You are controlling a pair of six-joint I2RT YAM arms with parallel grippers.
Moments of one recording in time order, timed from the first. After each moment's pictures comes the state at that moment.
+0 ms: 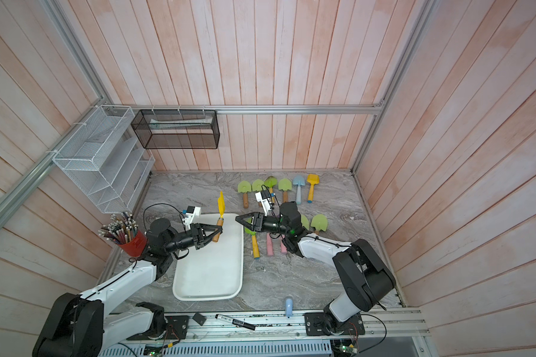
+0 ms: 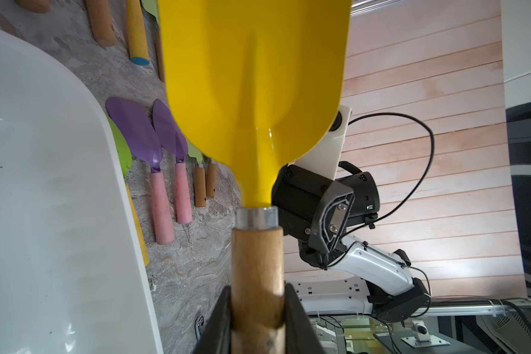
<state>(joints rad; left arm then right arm) -0.25 1.17 0.43 0.60 0.95 -1.20 0.62 1.58 0.76 0.77 -0.78 0.97</state>
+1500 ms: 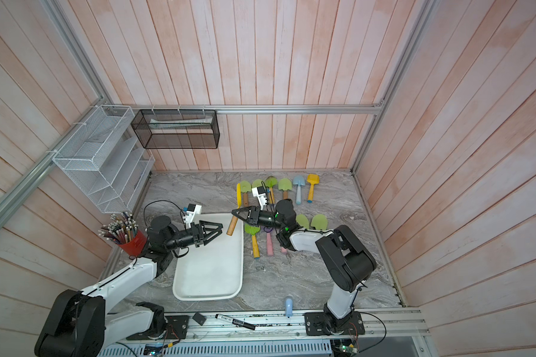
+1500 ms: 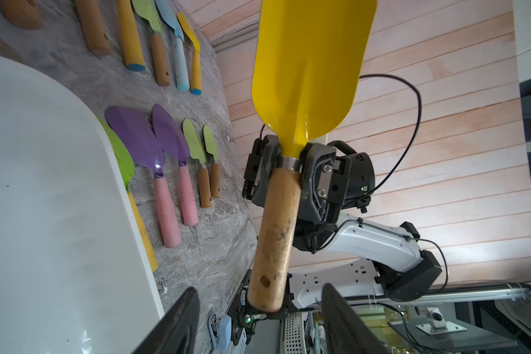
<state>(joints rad) -0.23 1.17 0.48 0.49 0.96 -1.05 0.58 1.72 0.82 0.97 -0.81 1.16</state>
